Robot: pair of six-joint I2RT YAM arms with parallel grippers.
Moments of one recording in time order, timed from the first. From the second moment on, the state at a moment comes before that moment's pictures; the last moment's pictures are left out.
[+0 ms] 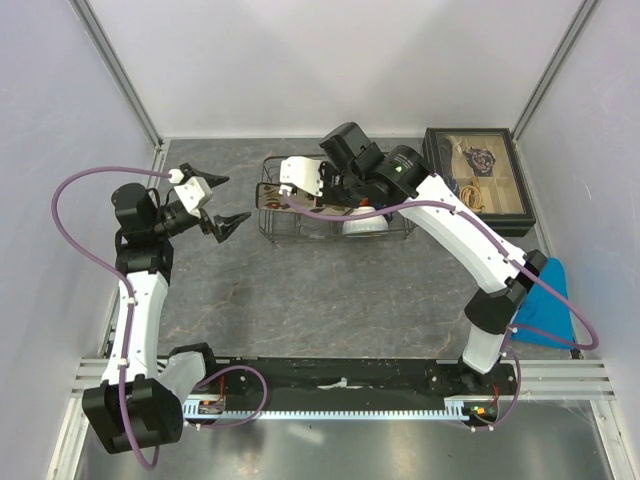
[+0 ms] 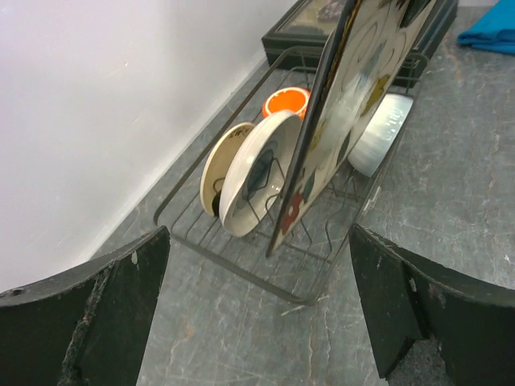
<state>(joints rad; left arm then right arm) 0.17 0.98 0.86 0.00 1.12 0.45 0.84 1.79 2.12 -1.13 0.06 -0.76</state>
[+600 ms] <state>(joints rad) 0.17 1.05 0.90 -0.09 1.41 0.48 0.92 1.78 2.12 -1.18 -0.08 -0.70</state>
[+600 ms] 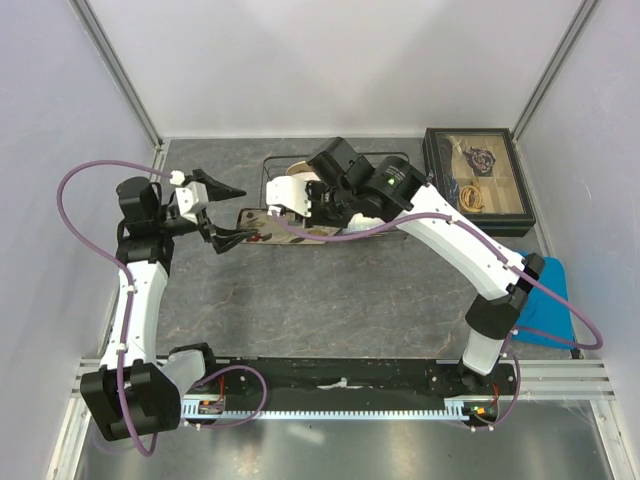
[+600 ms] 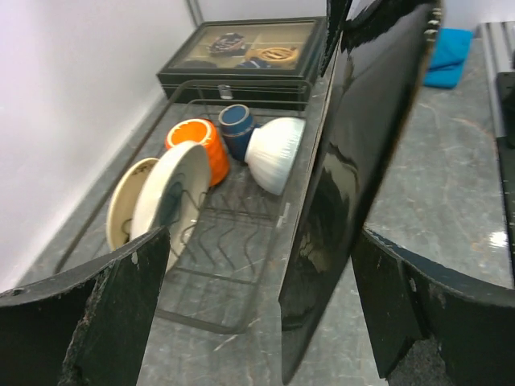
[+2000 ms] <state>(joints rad) 0.15 1.01 0.90 -0.44 1.46 0.81 0.98 1.78 2.12 -1.18 -0.08 -0.63</state>
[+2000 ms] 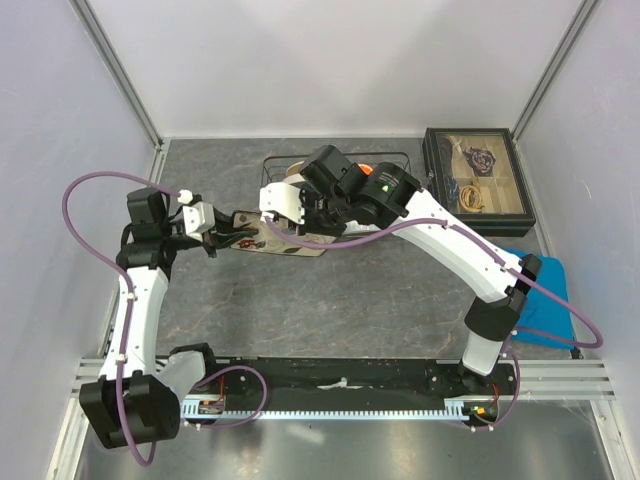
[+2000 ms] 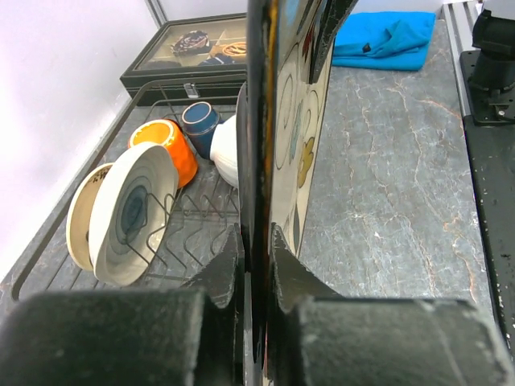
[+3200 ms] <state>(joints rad) 0.16 1.05 0.94 -0.57 1.29 0.71 0.99 1.64 1.96 -1.01 -0.03 -0.67</state>
